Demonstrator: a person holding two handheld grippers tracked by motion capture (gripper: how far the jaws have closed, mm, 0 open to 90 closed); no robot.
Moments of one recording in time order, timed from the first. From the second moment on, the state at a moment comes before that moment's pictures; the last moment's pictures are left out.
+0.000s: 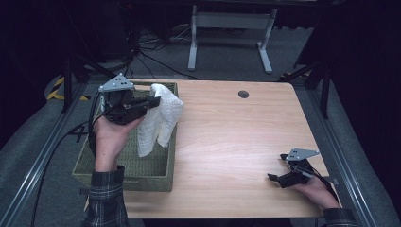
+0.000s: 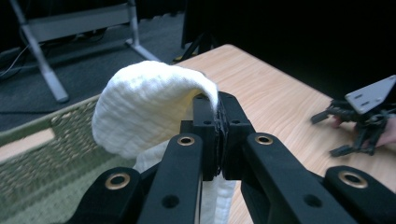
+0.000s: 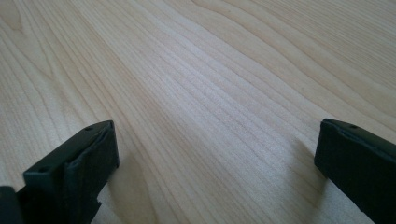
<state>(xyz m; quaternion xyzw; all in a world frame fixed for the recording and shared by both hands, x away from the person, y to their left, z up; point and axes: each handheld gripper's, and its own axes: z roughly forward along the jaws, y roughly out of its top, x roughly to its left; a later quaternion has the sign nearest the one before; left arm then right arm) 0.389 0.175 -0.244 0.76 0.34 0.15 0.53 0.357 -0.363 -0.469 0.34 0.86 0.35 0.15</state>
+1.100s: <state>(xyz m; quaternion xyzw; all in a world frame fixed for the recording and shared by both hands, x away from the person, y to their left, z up) 0.394 0.064 -0.231 0.79 0.22 0.07 0.57 0.357 -0.363 -0.469 0.33 0.86 0.35 0.15</state>
